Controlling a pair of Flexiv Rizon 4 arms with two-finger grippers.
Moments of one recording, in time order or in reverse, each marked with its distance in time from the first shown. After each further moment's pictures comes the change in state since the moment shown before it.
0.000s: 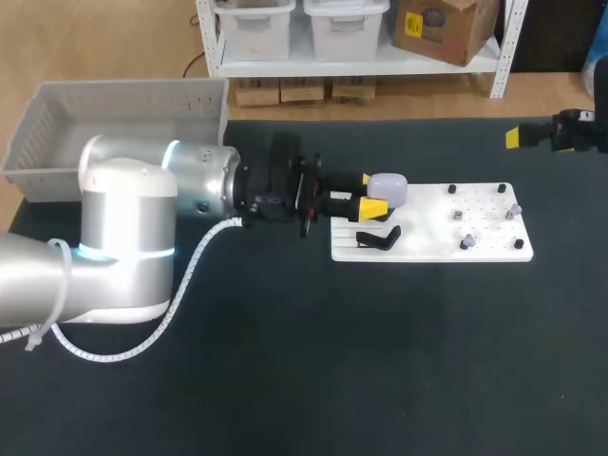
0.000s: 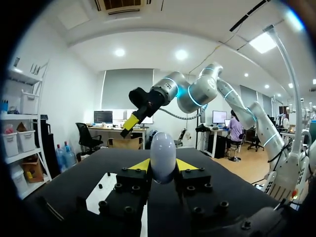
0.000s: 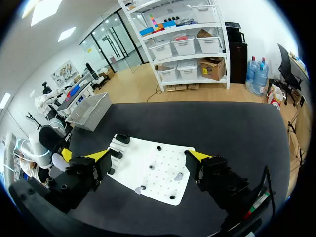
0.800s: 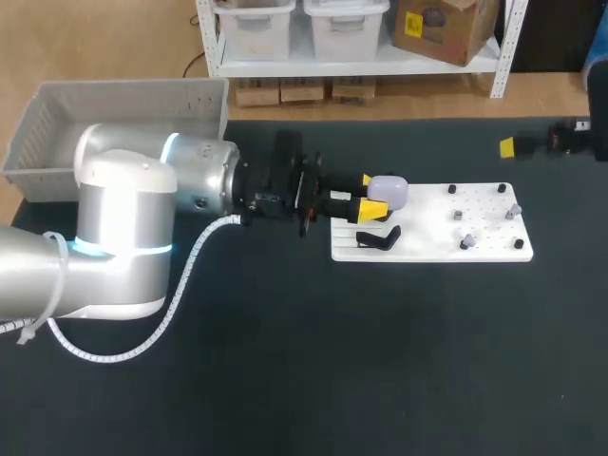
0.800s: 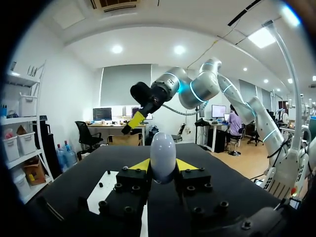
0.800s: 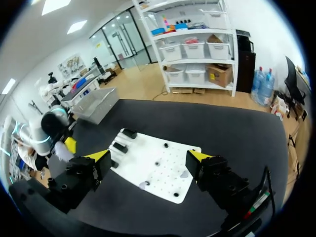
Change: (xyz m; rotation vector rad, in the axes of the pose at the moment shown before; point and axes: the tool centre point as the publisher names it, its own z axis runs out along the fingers) left arm 0.000 -0.004 0.000 0.007 0.048 0.025; right arm 0.014 0.023 -0.007 -0.033 -0.005 -0.112
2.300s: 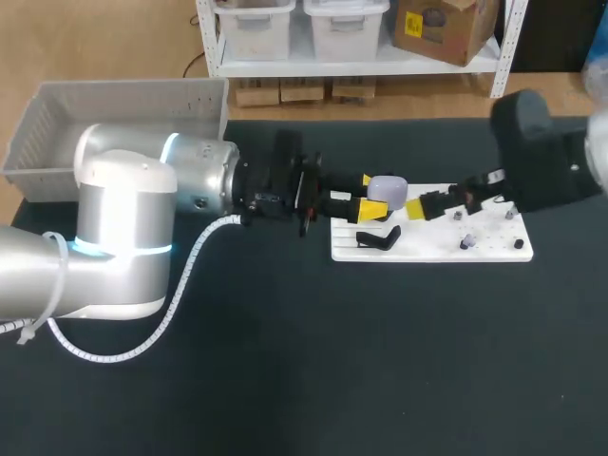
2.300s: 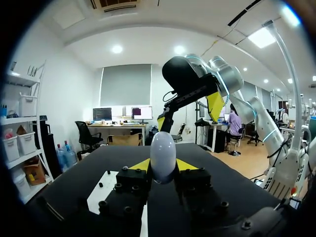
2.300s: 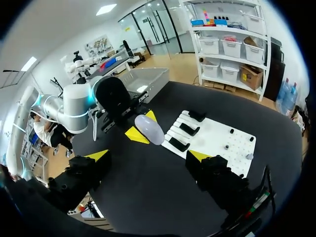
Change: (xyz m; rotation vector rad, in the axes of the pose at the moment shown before) left arm 0.000 0.000 0.000 0.000 0.000 0.000; right arm 0.050 0.172 0.001 -0.183 0.129 -0.129
